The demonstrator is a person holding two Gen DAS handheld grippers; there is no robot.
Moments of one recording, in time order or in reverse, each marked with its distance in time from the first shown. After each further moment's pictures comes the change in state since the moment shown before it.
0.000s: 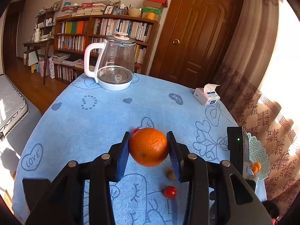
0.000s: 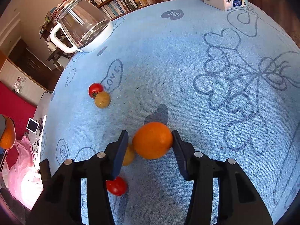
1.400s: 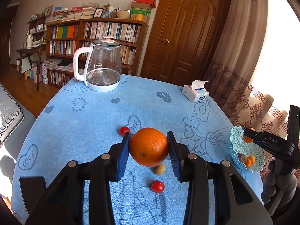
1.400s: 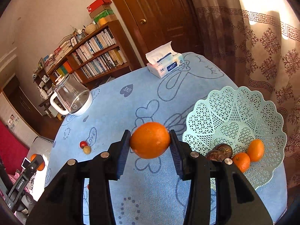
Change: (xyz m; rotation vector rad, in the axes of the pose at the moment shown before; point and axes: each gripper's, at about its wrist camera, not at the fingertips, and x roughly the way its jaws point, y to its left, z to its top) left arm -0.010 -0.029 -0.009 0.061 -0.008 -0.050; right arm -0.181 -0.107 -0.008 0.129 -0.416 -0.097
